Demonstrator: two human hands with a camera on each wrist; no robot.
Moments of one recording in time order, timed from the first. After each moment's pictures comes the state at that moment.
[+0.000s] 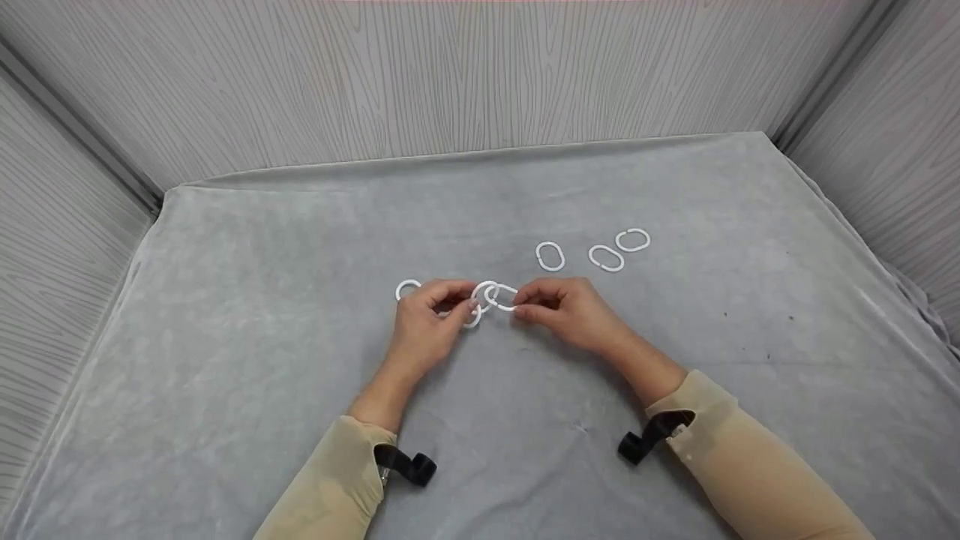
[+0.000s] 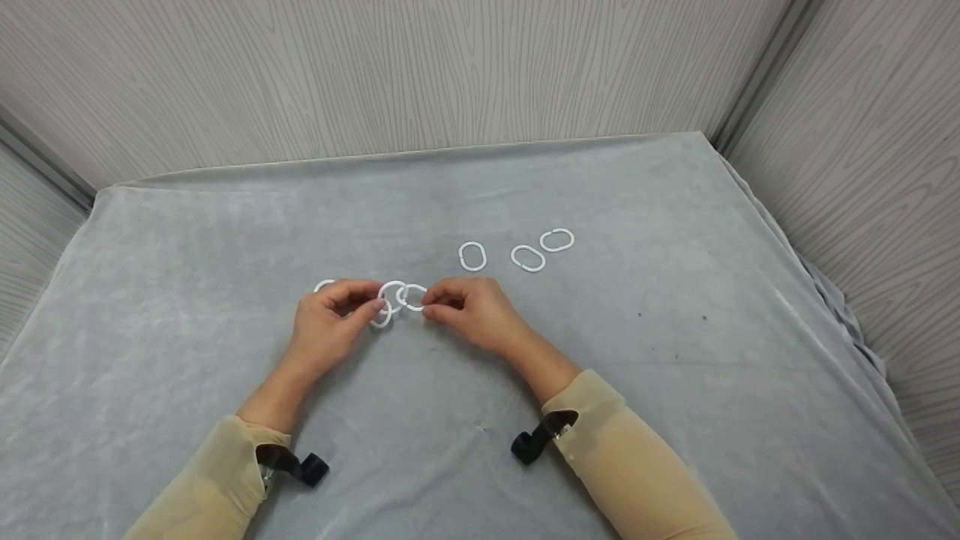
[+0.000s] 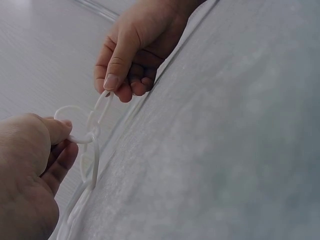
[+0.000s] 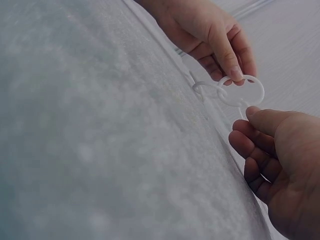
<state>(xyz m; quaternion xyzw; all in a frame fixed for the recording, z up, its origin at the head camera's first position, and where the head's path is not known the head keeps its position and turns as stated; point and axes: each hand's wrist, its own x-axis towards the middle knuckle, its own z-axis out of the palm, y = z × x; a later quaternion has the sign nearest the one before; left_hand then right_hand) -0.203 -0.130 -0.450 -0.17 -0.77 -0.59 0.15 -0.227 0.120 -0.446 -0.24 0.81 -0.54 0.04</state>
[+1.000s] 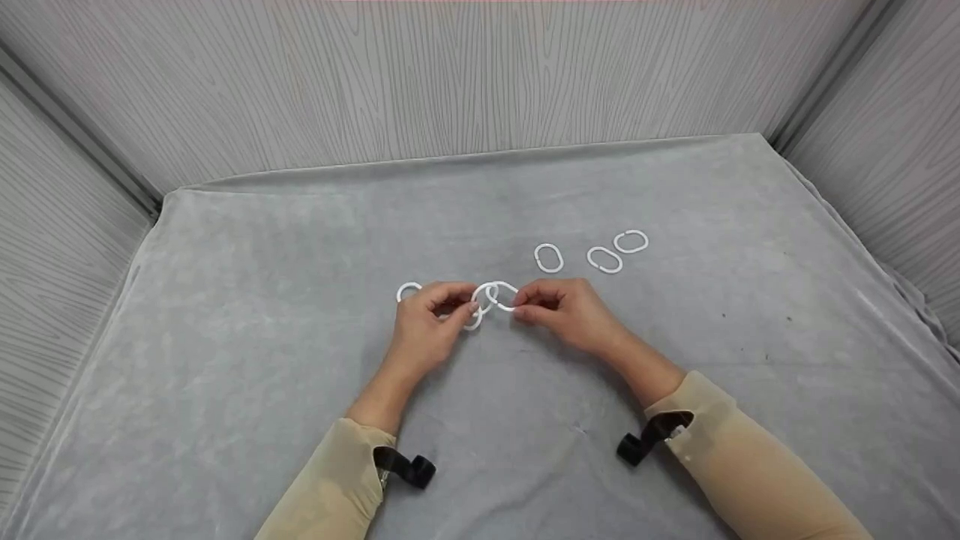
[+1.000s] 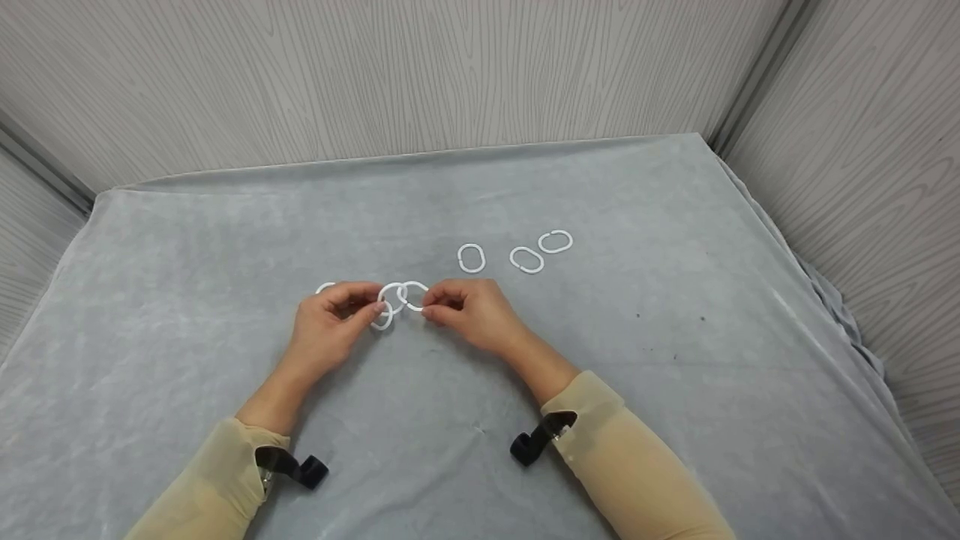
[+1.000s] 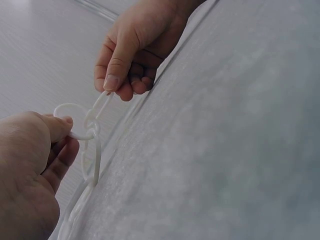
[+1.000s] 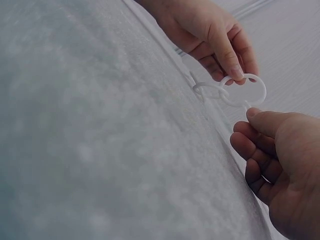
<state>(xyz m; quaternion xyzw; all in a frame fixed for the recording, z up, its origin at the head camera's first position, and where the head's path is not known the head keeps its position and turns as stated) -0.203 -0.129 -0.449 -0.18 -0.77 -0.59 0.14 -0.227 0.121 -0.446 -0.24 0.81 -0.53 0.03</state>
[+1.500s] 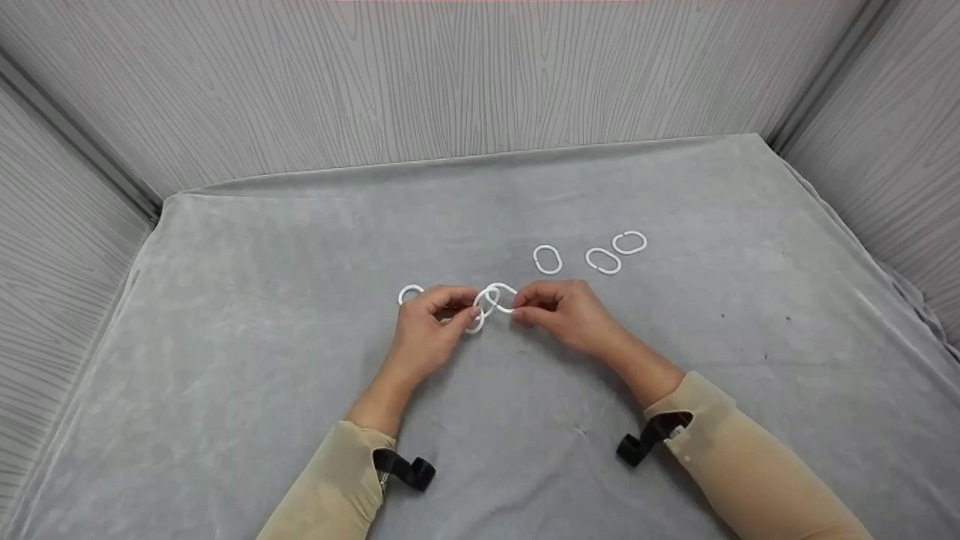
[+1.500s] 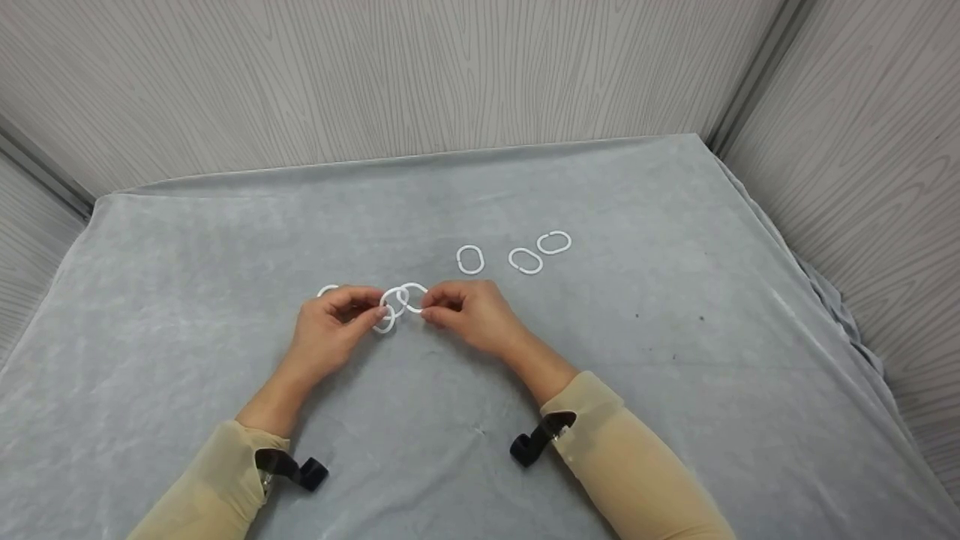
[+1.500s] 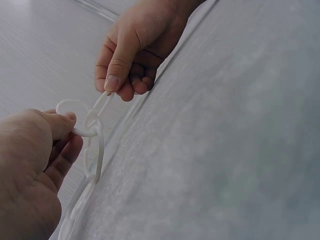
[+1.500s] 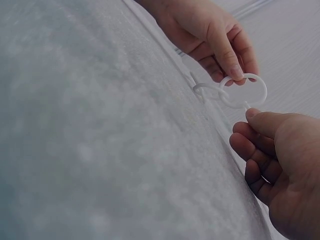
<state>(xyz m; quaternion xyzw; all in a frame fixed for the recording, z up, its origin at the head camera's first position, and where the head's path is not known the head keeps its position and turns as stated) -0.202 -0.129 -0.450 -0.19 -0.77 -0.60 0.11 -0.227 0.121 -0.445 -0.24 0.82 -0.52 0.04</state>
